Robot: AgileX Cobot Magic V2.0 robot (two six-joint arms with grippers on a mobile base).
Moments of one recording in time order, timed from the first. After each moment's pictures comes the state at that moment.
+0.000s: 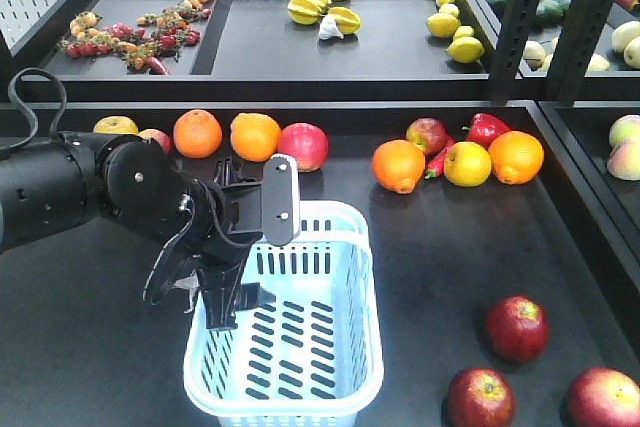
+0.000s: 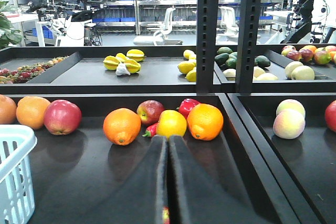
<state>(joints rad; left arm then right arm) -0.55 1.69 -1.18 -0.31 0.64 1.22 0.00 -0.01 0.03 -0.07 0.07 0.07</state>
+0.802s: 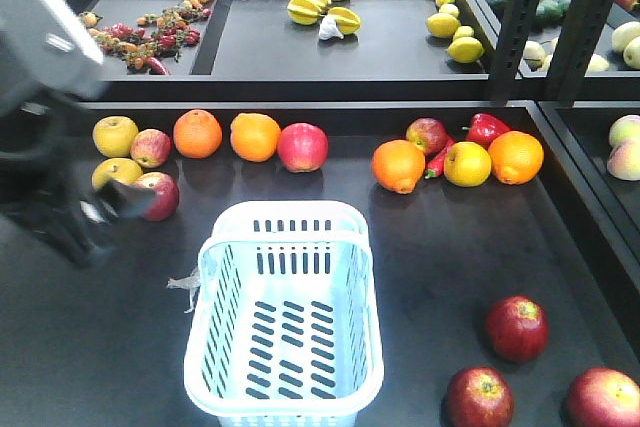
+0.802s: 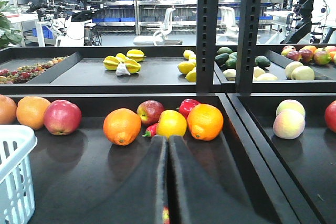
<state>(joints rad) -0.55 1.11 -1.18 0.14 0.89 0.26 0.00 -0.01 0.03 -0.07 0.07 0.07</state>
